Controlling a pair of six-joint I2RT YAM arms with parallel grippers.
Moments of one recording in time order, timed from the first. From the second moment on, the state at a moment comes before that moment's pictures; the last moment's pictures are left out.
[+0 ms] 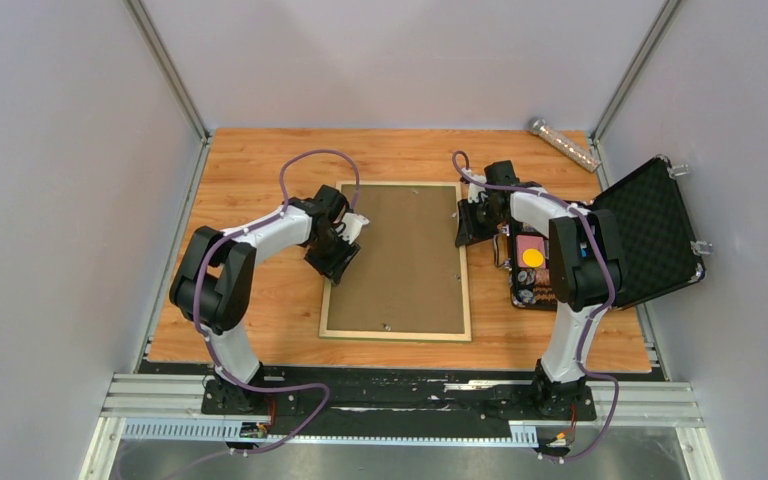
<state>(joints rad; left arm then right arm) -0.46 1.77 1.14 -0.73 0.16 0.24 0.20 1.94 1.28 -0.51 -0.41 -0.04</state>
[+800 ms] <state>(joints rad) -0.46 1.80 1.17 -0.73 0.17 0.23 0.20 1.94 1.28 -0.51 -0.41 -0.04</state>
